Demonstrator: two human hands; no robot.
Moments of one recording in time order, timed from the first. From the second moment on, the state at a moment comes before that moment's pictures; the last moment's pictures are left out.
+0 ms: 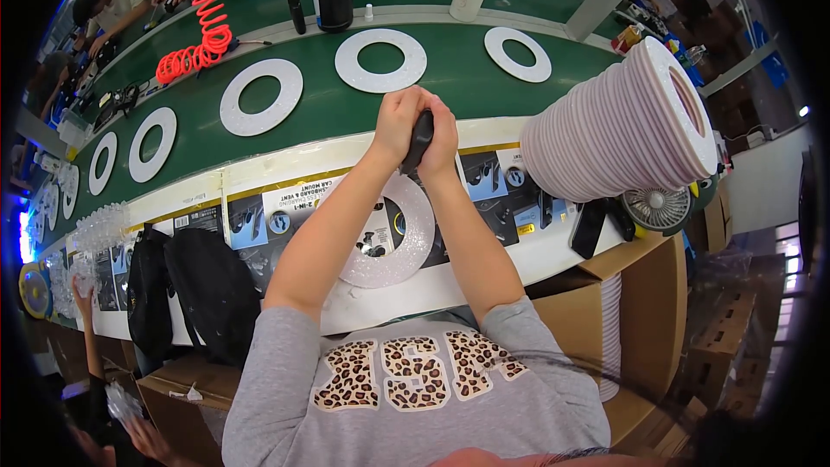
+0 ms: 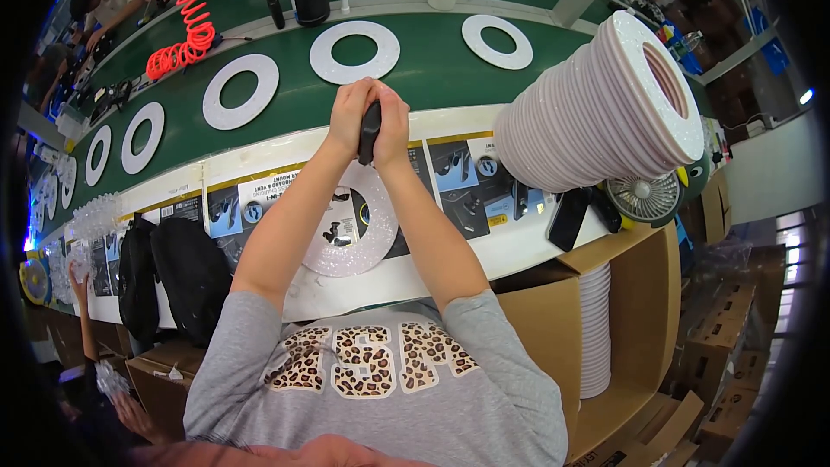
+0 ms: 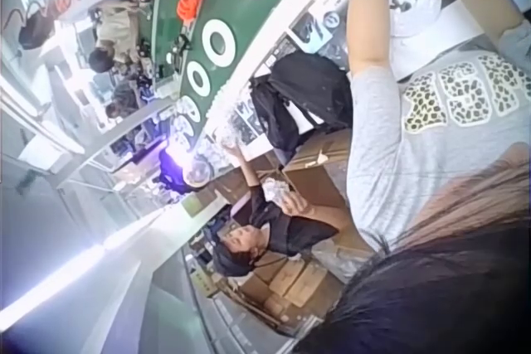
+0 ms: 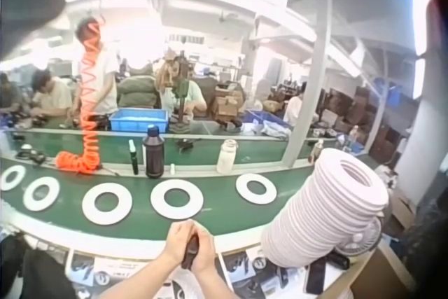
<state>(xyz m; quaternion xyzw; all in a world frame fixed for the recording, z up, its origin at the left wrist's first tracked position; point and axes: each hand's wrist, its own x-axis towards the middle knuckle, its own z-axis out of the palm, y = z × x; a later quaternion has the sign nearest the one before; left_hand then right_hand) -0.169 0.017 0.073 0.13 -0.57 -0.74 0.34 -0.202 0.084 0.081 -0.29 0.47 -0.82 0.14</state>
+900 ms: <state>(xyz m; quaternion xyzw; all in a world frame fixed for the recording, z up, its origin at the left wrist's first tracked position) -0.137 -0.015 0.080 0.13 -0.58 -0.73 0.34 -0.183 0.050 0.067 -0.34 0.44 -0.80 0.23</state>
